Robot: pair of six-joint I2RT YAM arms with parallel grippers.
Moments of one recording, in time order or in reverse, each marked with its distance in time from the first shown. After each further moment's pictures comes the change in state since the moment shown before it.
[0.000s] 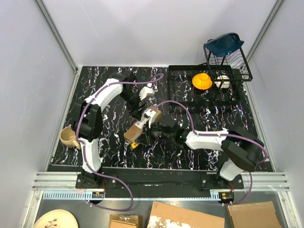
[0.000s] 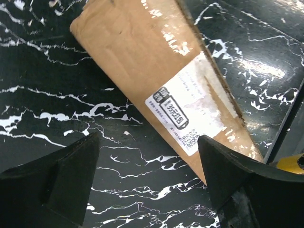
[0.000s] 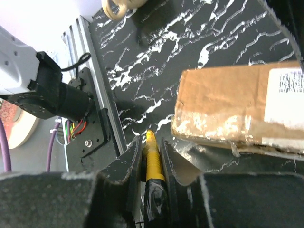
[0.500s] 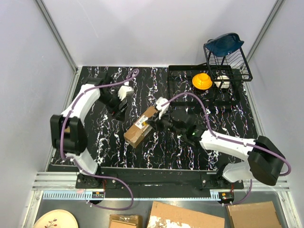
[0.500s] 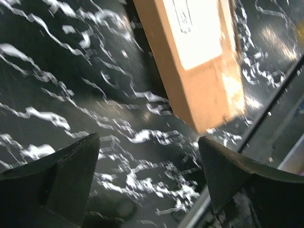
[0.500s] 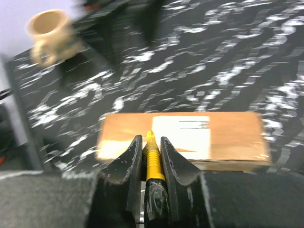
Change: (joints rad) left arm 0.188 -0.225 -0.157 -0.045 -0.002 -0.042; right arm -0.039 -0.244 0.015 -0.141 0.237 -0.332
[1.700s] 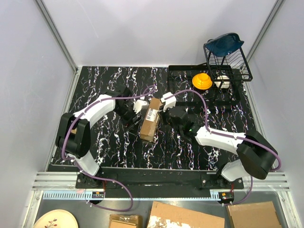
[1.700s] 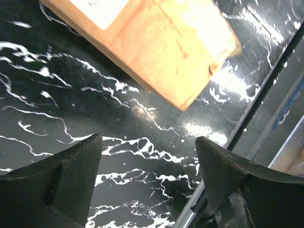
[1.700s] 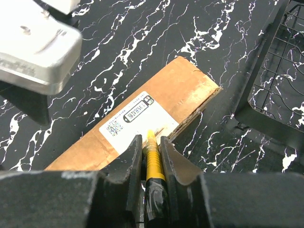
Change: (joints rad) left arm -0.200 -0.081 -0.281 0.174 0.001 -0.150; right arm -0.087 0.099 0.006 -0.018 0.413 0.015
